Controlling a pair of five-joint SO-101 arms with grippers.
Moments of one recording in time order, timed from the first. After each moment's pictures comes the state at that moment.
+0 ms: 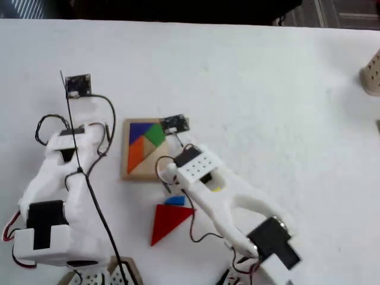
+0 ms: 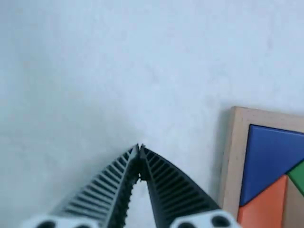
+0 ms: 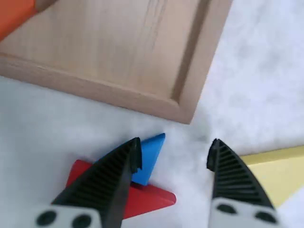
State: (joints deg) left arm -13.2 1.4 41.4 28.5 7.5; right arm -41.7 -1.3 35.9 58.4 -19.2
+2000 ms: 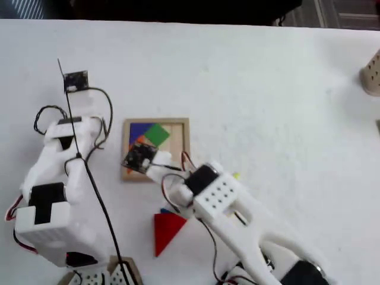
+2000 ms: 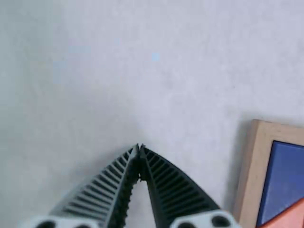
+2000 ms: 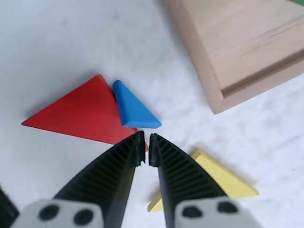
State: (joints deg) left arm -14.9 11.1 30.8 34.4 7.5; right arm -45.8 -29.8 47.5 64.4 24.7
